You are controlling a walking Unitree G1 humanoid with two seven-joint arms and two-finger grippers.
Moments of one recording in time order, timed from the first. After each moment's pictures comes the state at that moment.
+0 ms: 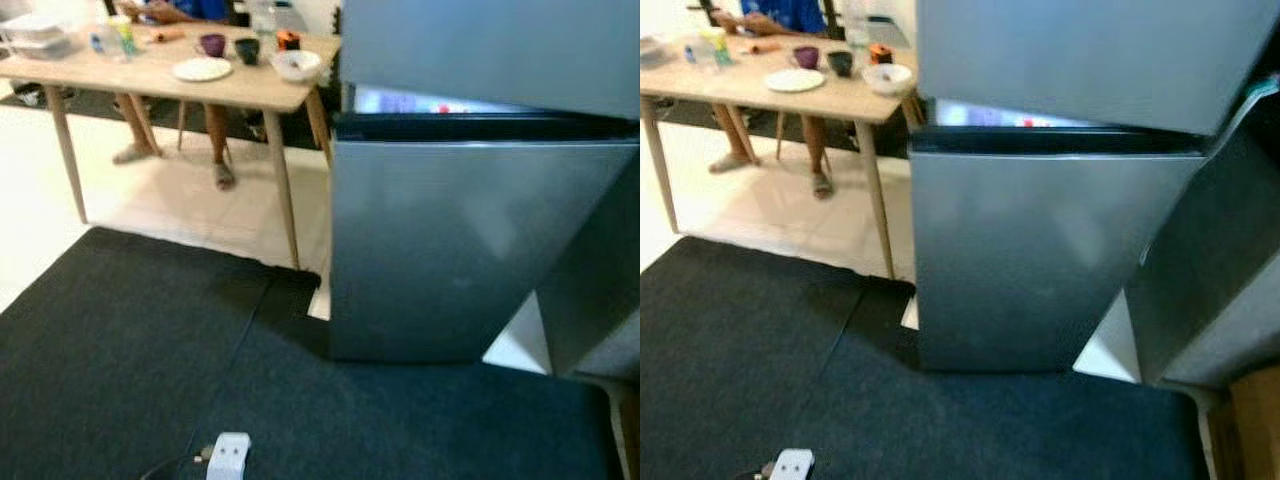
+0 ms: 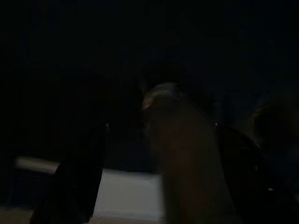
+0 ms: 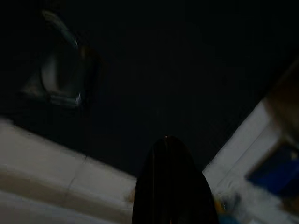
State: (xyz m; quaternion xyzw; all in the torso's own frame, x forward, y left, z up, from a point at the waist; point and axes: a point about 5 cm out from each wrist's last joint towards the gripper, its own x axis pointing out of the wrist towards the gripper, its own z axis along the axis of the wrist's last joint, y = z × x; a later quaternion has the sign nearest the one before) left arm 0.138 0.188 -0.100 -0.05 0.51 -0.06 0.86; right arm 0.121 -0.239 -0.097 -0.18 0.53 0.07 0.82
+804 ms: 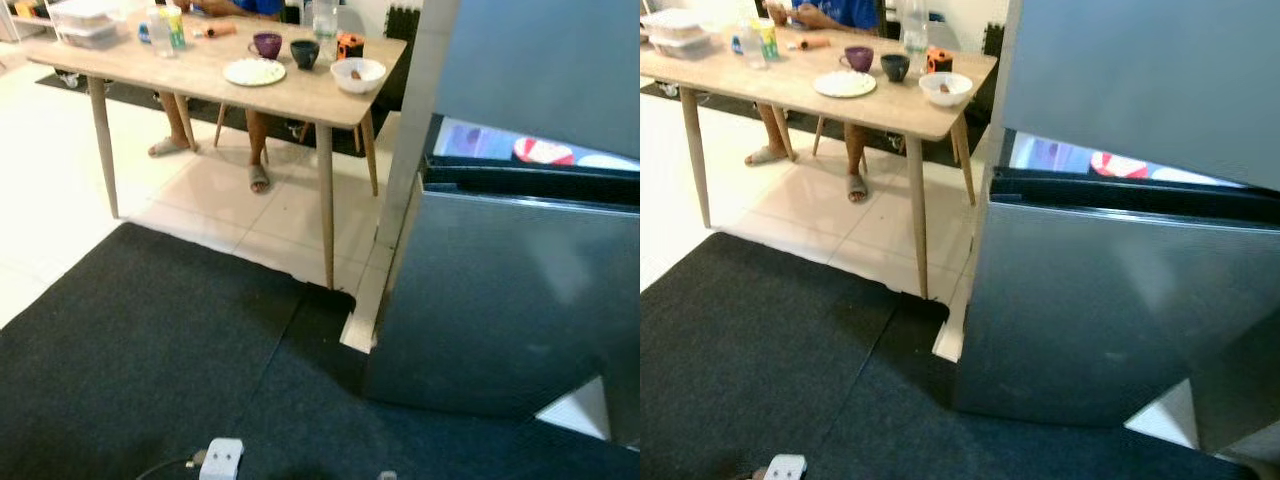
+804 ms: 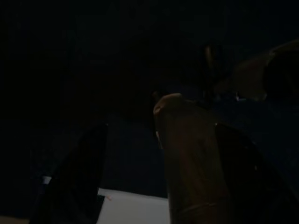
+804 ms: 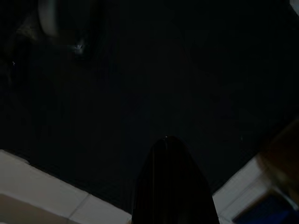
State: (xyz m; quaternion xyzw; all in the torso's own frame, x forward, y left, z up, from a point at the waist) left arm 0.149 0.187 -0.097 -0.03 0.50 -0.07 0.86; right arm 0.112 -0.243 -0.099 -0.16 0.54 0.05 0.83
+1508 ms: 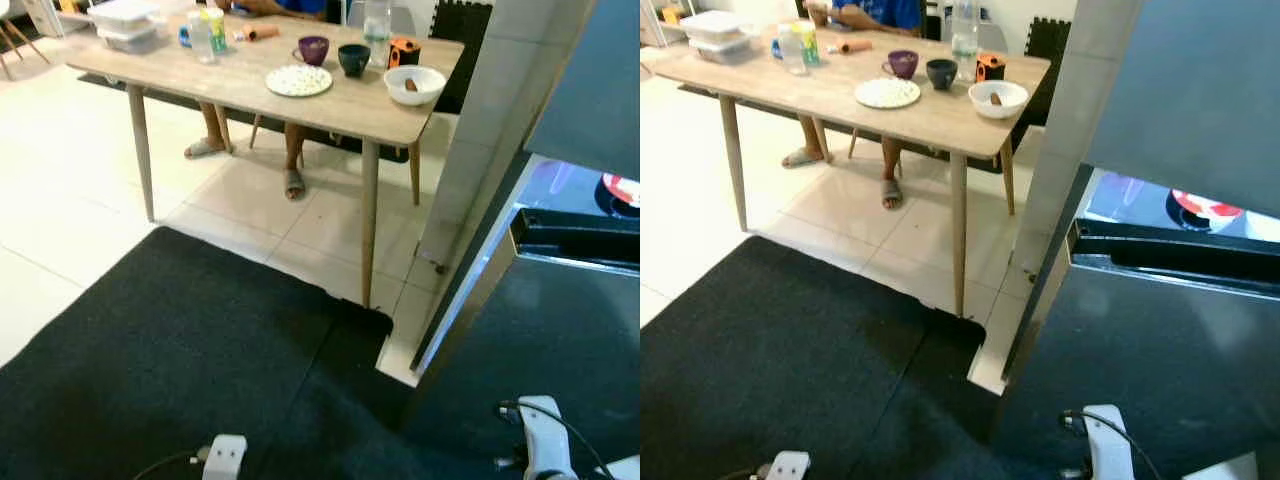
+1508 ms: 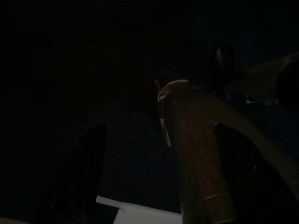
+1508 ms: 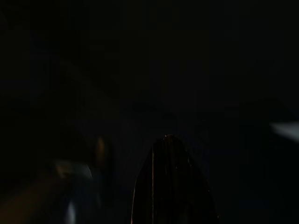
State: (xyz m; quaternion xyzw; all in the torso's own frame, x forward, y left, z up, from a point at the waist) left arm 0.143 0.187 -0.099 -0.03 0.50 -0.07 0.86; right arm 0.232 -0.257 -0.029 -0.02 0.30 -0.01 0.95
